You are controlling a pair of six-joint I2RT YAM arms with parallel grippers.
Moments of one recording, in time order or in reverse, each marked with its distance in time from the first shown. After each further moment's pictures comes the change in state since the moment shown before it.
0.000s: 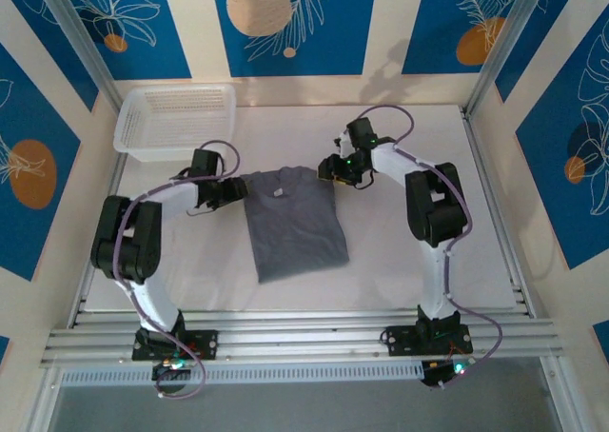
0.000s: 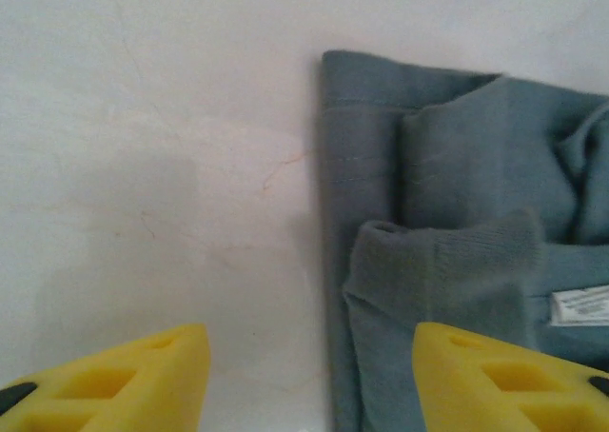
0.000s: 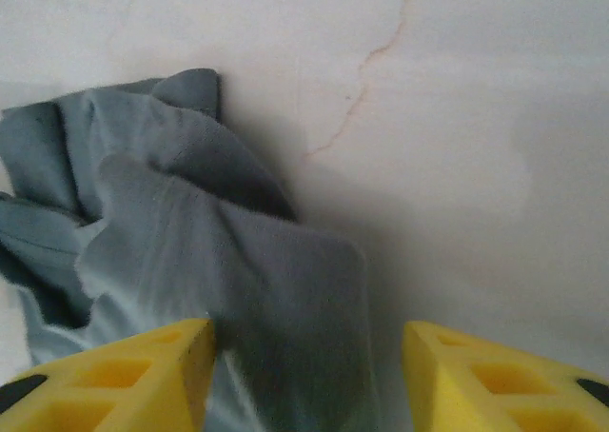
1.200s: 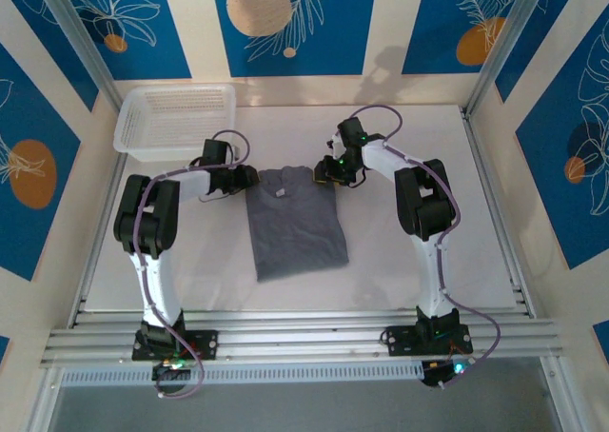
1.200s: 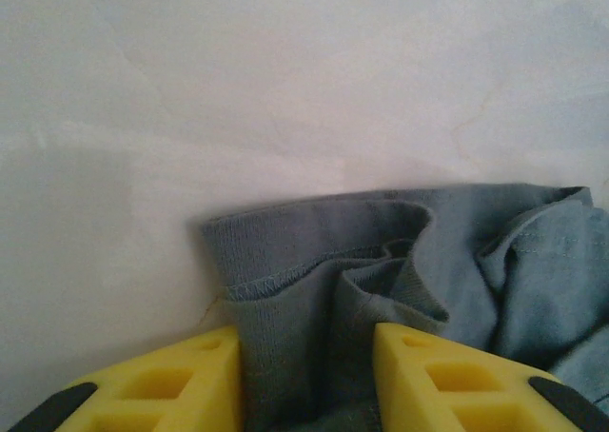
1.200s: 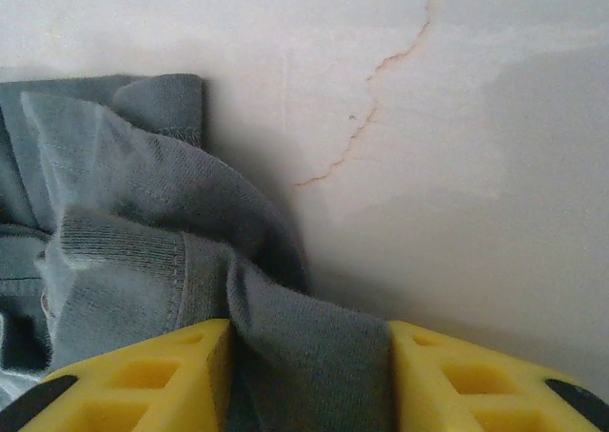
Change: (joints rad) left arm -0.011 0.231 0.193 0.125 0.164 -0.044; right arm 0.024 0.093 0.118 -0.090 0.021 -0.006
